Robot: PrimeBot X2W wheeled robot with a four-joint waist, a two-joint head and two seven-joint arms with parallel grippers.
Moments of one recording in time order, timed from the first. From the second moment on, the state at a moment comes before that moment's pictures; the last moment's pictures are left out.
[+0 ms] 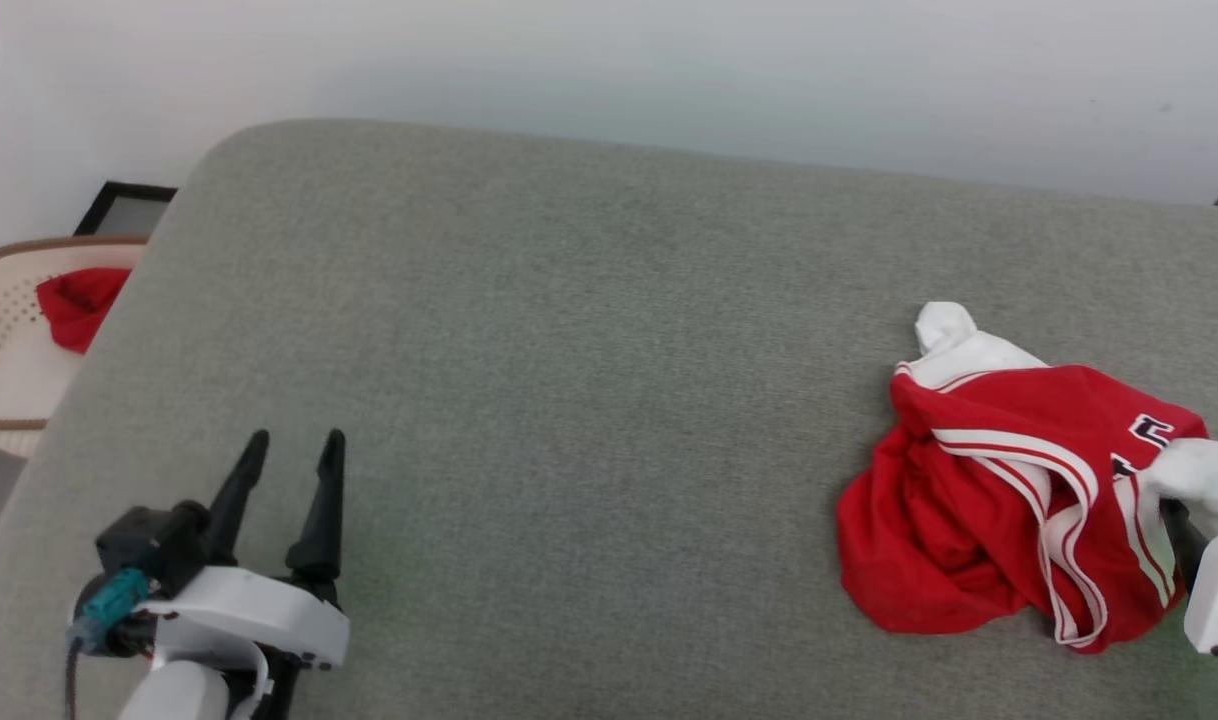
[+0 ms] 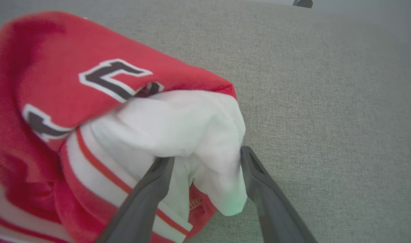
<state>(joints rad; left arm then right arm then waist) -0.21 0.33 -0.15 0.31 -0.51 -0.08 -0.26 -0.20 -0.30 -0.20 0.23 0.24 0.13 0.49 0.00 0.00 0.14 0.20</state>
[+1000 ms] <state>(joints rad) -0.42 0.47 -0.23 0.05 -0.55 -0.10 0.07 -0.10 -0.11 -0.06 -0.06 0.14 0.13 -0.05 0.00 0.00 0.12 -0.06</state>
